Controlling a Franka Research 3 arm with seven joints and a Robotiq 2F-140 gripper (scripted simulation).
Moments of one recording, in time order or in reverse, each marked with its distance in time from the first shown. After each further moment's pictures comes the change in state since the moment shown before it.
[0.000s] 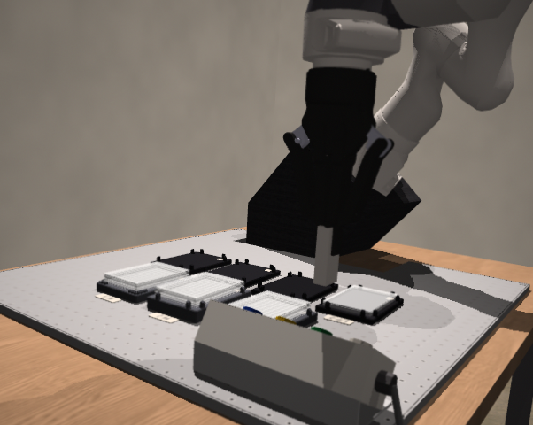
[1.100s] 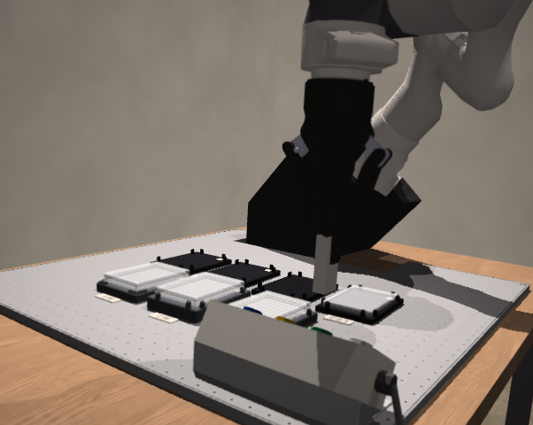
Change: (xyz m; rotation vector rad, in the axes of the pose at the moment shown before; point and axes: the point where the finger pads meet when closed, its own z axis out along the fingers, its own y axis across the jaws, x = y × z) arm -0.002 0.002 0.010 -0.001 -0.008 0.005
